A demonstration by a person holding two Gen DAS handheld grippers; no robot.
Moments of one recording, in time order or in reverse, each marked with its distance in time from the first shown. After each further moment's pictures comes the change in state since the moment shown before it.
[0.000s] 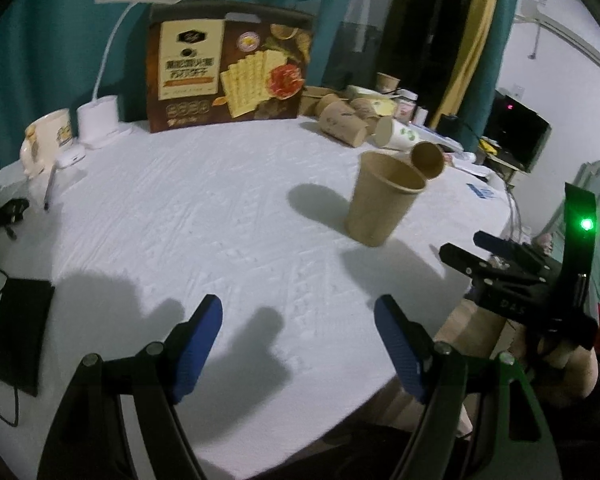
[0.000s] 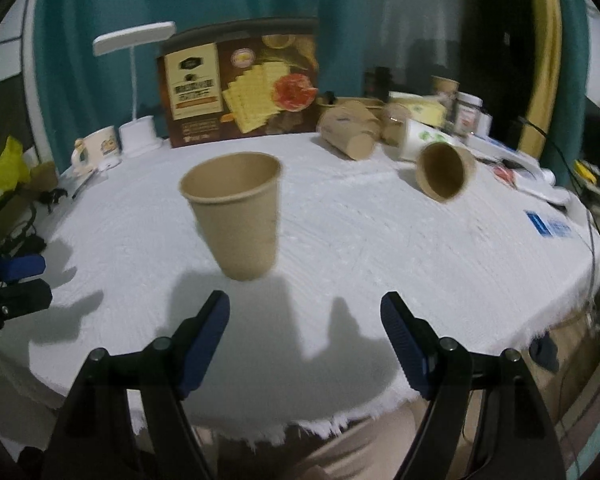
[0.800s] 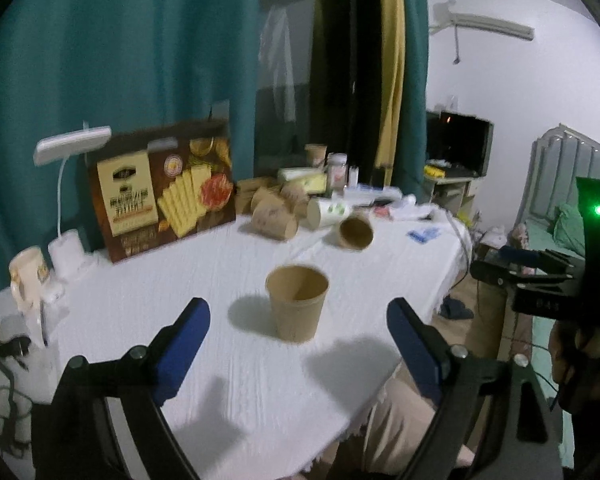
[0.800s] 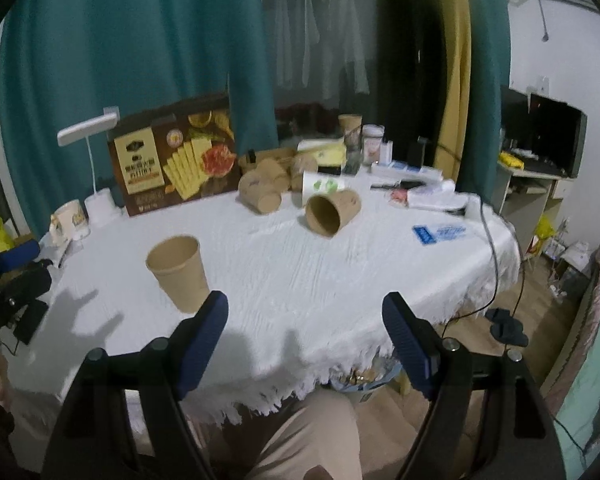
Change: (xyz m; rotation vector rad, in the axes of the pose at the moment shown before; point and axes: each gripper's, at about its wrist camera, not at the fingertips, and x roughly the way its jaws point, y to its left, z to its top) left arm -0.066 -0.081 0.050 0.248 -0.281 -0.065; right arm -0.136 -0.056 0.021 0.126 -0.158 -0.150
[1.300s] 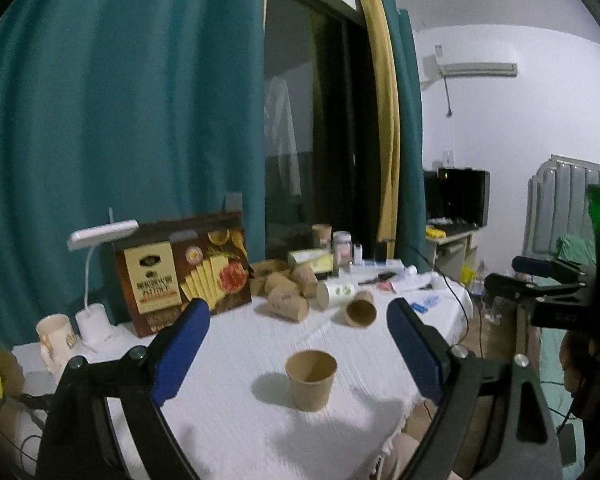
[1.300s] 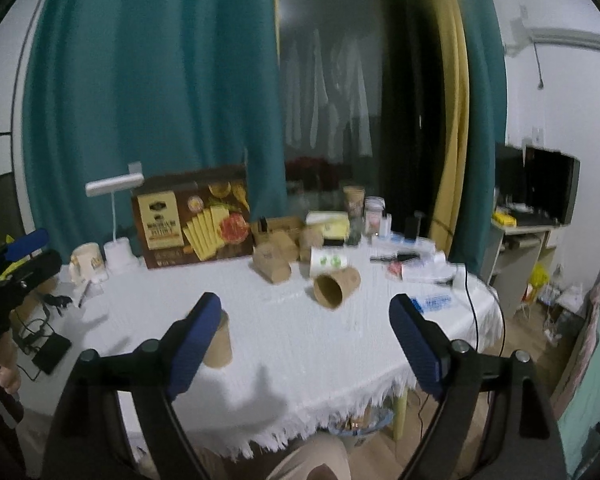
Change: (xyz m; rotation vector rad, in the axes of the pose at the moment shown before) left arm -0.067 0.009 0.044 0.032 -0.246 0.036; right arm -0.083 0.026 0.050 -0.048 -0.212 0.014
